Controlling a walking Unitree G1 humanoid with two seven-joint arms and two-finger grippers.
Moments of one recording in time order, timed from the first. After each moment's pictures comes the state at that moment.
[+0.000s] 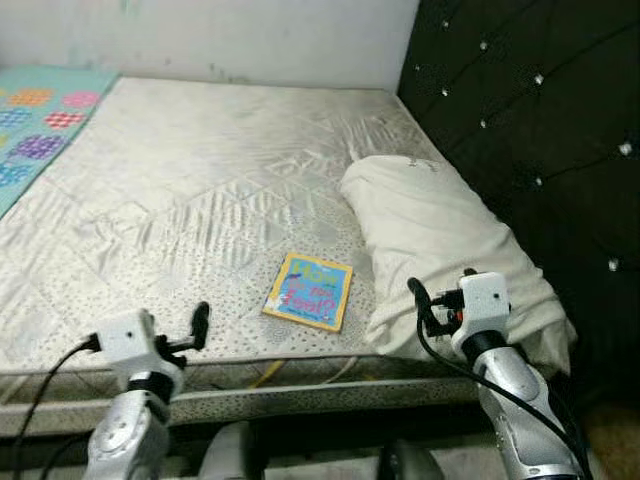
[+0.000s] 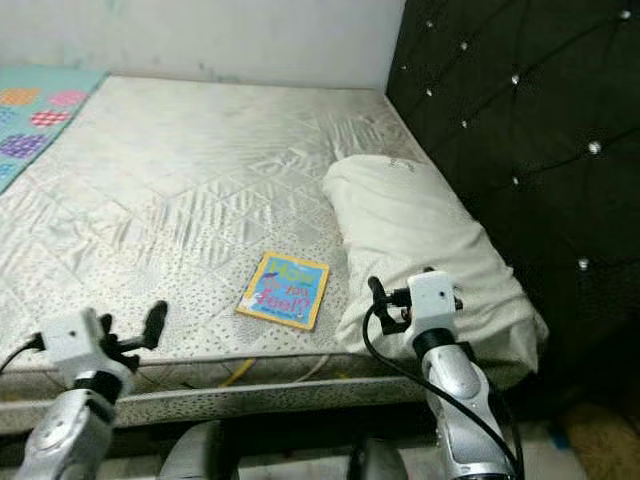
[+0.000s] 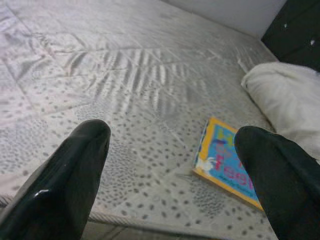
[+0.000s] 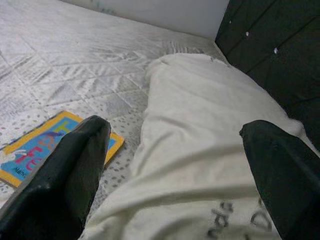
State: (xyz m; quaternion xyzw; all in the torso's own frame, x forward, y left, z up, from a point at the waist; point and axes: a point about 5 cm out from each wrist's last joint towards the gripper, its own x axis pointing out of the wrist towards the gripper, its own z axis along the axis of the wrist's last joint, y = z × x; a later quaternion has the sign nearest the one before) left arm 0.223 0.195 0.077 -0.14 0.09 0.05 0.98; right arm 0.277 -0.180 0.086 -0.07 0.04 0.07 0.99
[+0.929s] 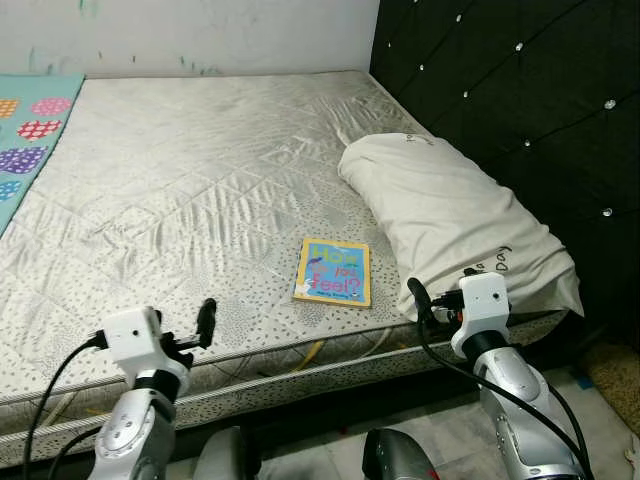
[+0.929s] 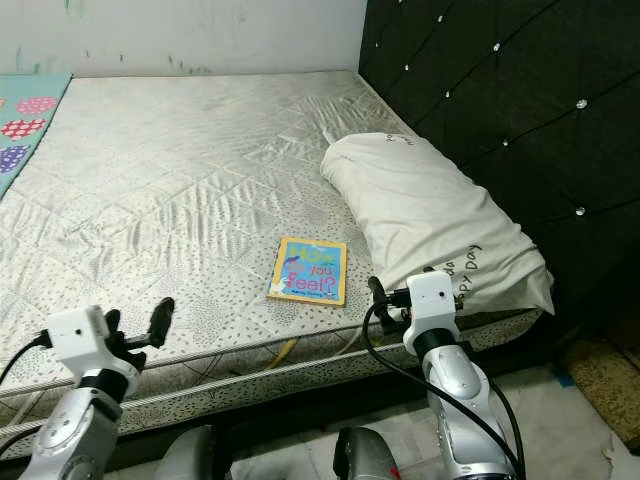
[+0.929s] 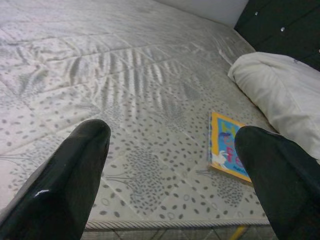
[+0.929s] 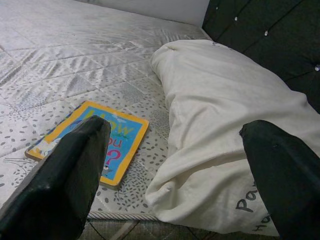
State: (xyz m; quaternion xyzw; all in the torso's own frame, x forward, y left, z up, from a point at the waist) left arm 0.226 0.188 0.078 -0.15 0.08 0.03 0.99; right arm 0.276 -0.181 0.086 -0.08 0.04 0.07 0.99
